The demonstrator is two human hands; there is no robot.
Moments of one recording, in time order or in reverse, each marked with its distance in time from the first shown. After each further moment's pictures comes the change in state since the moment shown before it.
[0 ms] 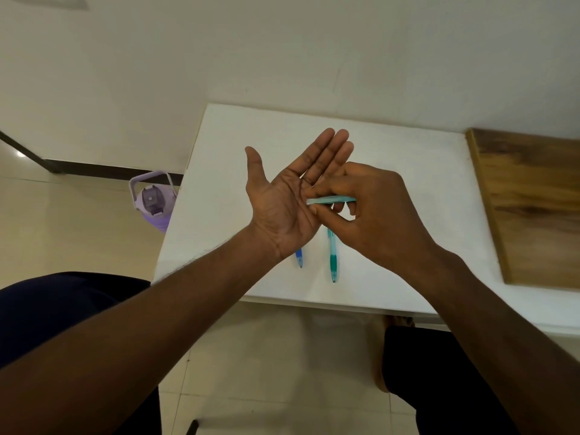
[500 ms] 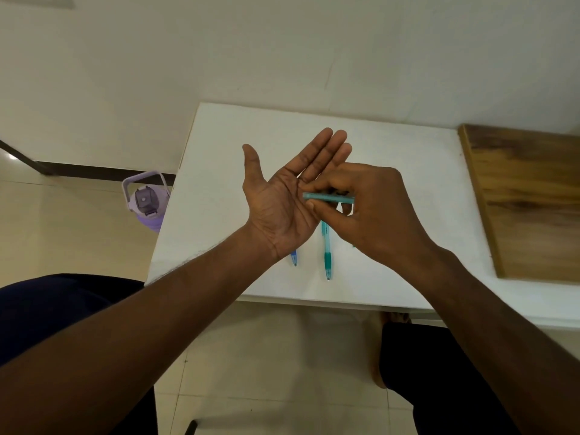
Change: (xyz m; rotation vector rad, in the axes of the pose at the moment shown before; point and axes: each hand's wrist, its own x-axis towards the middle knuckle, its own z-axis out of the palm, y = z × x) left_hand 0.000 -0.003 0.006 0.009 0.062 -0.020; right_hand -0.003 0.009 -0.001 0.026 0.083 -0.026
